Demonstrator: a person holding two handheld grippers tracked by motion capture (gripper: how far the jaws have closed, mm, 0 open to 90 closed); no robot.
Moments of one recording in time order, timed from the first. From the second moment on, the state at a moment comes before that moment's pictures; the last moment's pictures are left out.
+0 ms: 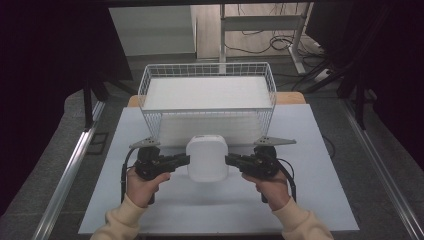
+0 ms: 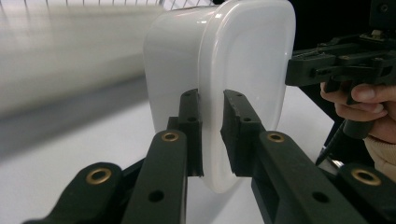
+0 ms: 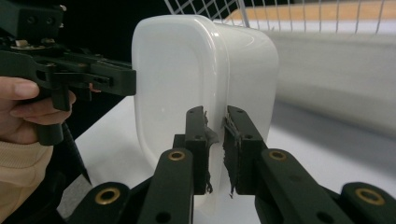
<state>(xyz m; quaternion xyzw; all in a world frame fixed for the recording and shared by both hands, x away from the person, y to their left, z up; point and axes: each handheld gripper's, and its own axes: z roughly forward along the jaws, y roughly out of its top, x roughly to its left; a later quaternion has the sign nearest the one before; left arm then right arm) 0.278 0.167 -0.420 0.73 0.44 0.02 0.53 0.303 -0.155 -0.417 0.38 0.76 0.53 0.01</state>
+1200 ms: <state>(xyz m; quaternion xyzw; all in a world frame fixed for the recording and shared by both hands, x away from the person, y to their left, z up) 0.348 0.178 -0.306 0.72 0.41 0.08 0.56 0.373 -0.144 -0.304 0.34 0.75 0.56 0.06</state>
